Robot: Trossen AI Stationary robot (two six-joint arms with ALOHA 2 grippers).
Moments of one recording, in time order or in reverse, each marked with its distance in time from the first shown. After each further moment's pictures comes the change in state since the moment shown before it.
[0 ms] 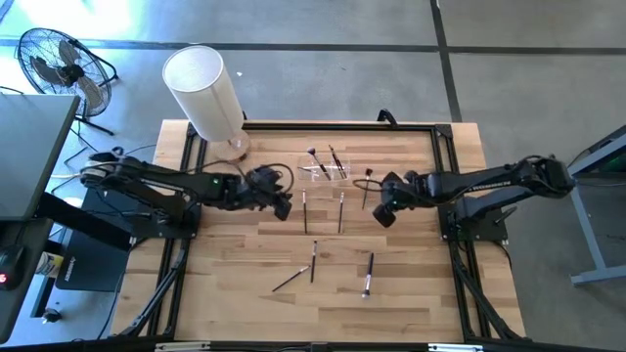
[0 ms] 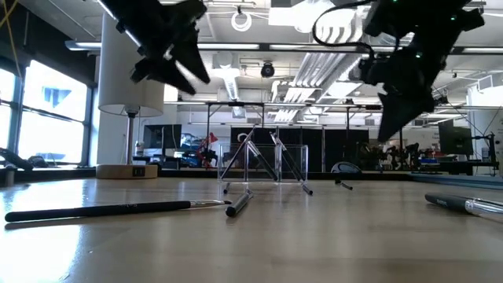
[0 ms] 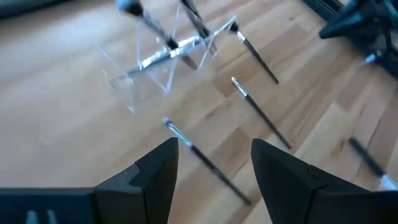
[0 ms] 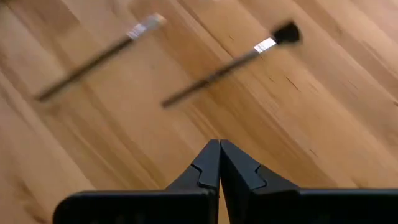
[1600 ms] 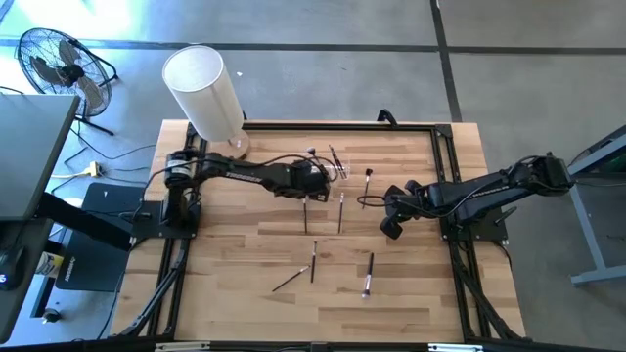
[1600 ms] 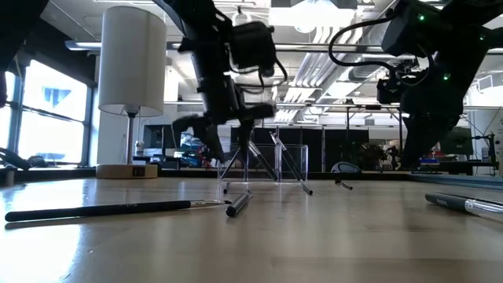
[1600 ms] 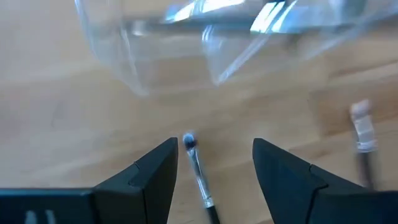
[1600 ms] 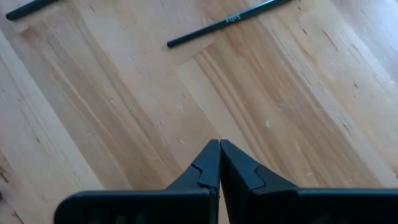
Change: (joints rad) left arm 0.199 0.662 0.466 -0.262 0.113 -0.366; right arm 0.085 -0.008 -0.160 0.116 -0.027 -0.039
